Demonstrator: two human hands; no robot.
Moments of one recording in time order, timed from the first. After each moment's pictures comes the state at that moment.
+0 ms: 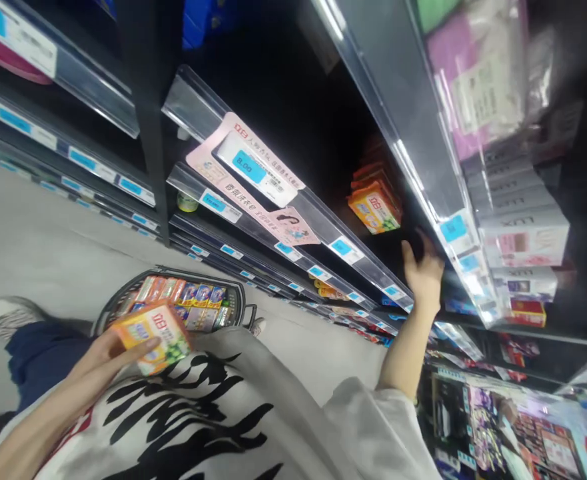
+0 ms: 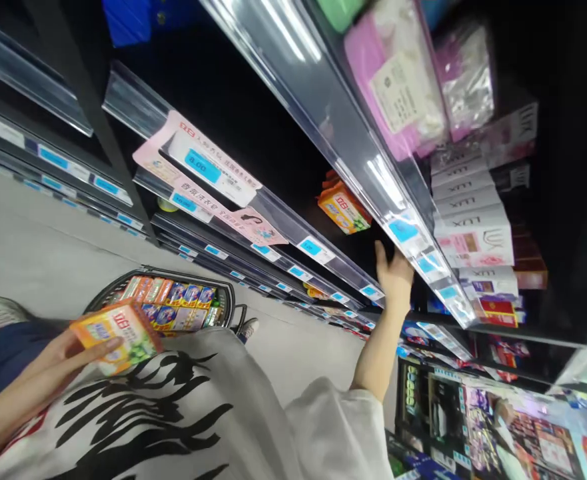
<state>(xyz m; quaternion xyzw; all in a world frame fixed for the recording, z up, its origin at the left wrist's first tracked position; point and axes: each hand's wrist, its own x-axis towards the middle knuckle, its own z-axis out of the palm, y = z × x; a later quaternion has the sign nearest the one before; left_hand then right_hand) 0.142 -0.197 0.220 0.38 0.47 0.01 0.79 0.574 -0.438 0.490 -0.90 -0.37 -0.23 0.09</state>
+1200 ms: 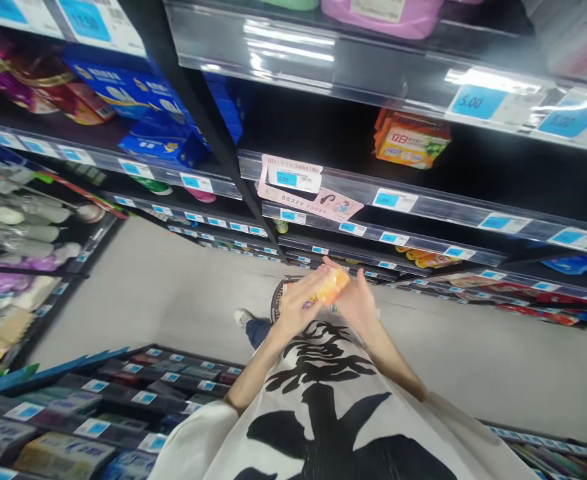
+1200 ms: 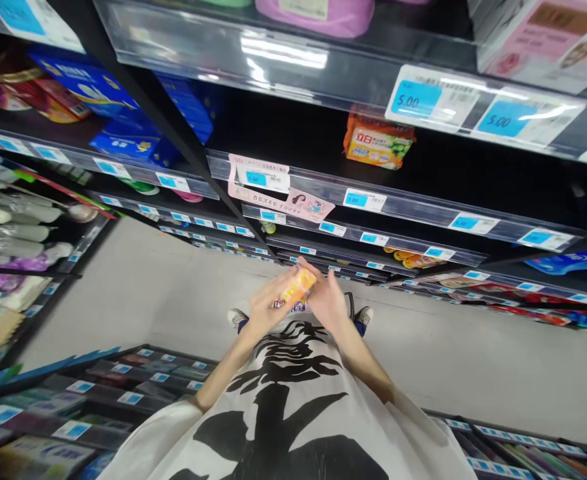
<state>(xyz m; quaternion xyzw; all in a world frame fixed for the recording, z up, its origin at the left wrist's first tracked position) 0.209 -0.220 0.283 0.81 -0.01 0.27 0.52 0.309 -0.358 0.297 -0.50 -0.09 0.41 0.76</state>
